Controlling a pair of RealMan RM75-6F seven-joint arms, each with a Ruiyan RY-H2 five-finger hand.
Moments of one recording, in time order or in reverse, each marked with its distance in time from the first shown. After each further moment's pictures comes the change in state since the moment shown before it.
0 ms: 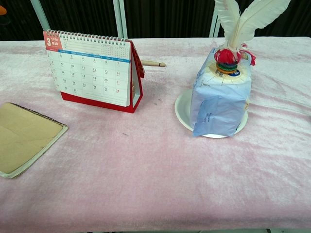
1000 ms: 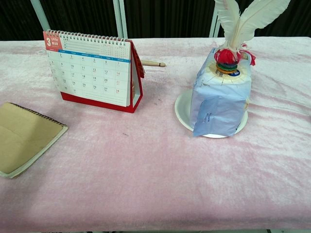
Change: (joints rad) left arm -0.039 -0.028 -0.060 0.116 -0.253 -0.076 -0.007; right arm 0.002 0.000 0.005 -0.002 0.016 -0.008 0.006
